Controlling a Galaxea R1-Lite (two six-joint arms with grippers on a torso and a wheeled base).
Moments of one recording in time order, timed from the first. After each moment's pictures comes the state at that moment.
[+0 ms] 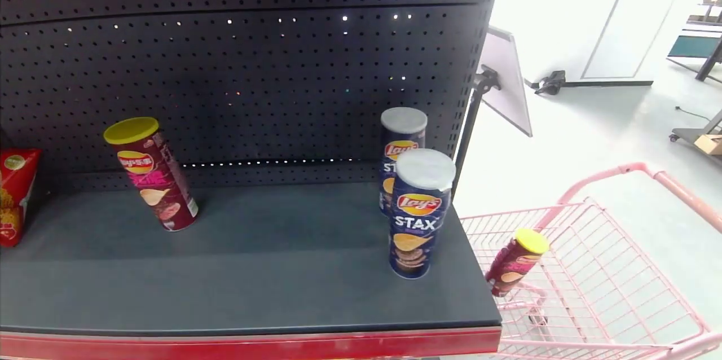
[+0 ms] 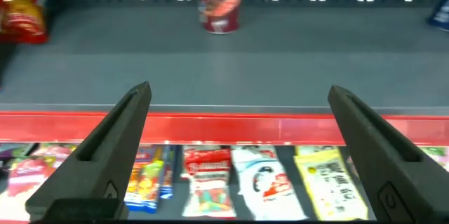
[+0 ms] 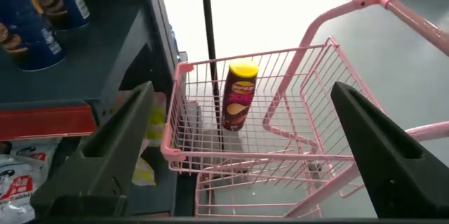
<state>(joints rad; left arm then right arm) 0.00 0.00 0.00 0.01 0.05 -0.01 0.00 0.00 0.00 0.00 -0.03 0.00</state>
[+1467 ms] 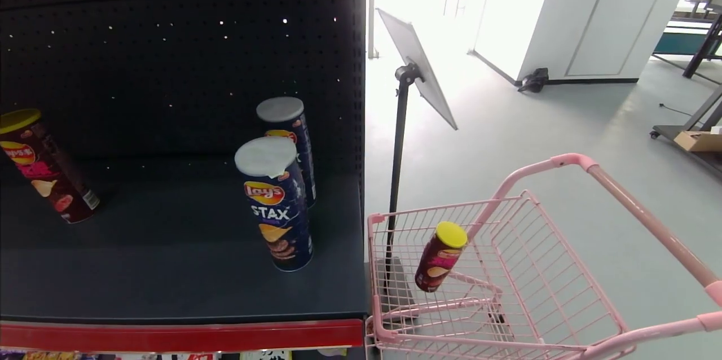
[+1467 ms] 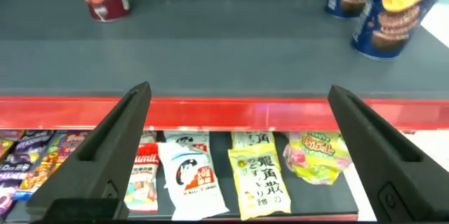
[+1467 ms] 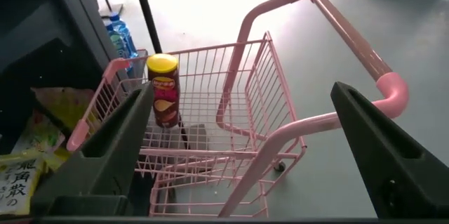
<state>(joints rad) 0.00 0.00 0.00 0.01 0.05 -0.01 0.00 0.00 0.00 0.00 -0.03 0.00</state>
